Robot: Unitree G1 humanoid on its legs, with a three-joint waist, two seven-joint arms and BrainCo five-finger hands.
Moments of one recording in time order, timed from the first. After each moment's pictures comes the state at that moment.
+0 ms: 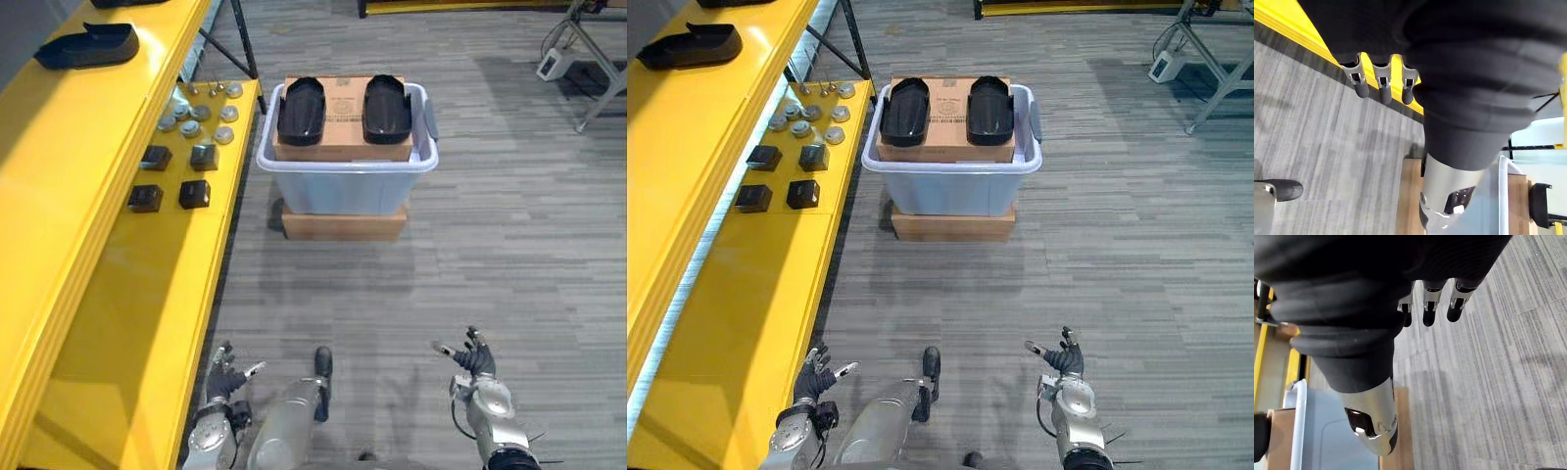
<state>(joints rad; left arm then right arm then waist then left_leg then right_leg) 0.19 0.05 0.02 0.50 -0.17 -0.16 0.13 0.02 -0.11 -0.21 0.68 0.15 -0.11 -0.16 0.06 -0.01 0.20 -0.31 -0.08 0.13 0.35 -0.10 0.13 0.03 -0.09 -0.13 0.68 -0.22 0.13</state>
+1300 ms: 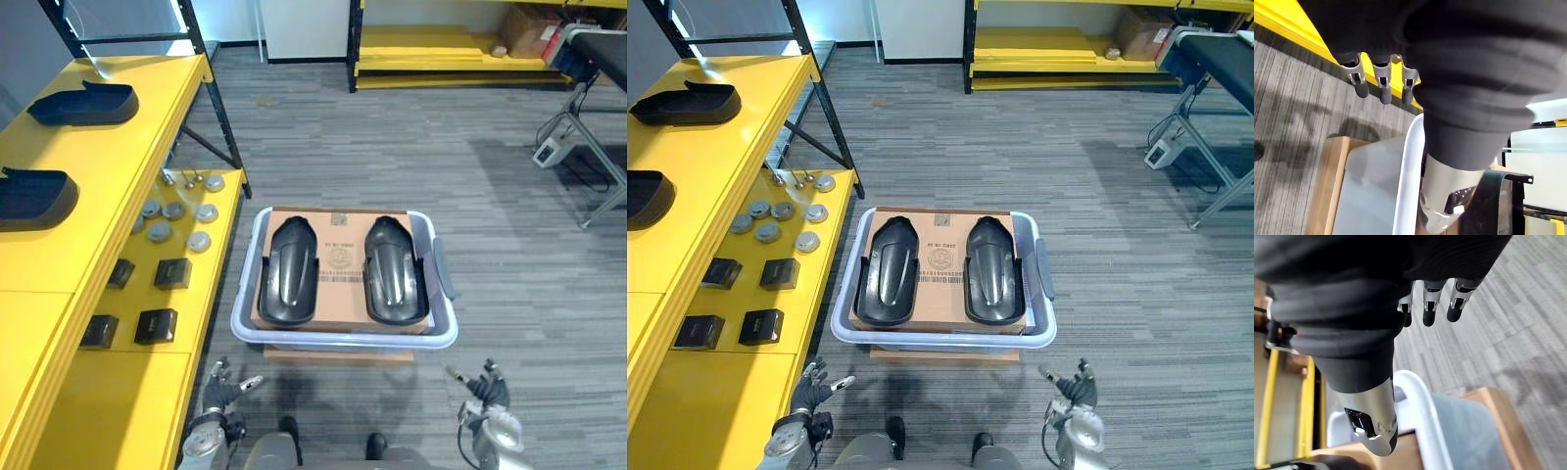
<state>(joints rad) 0.19 0.16 0.04 0.64 -0.18 -0.16 0.11 0.11 -0.12 -0.38 0.39 0.15 -0.11 -0.22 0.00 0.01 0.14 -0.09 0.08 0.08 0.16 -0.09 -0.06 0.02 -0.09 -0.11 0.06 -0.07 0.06</state>
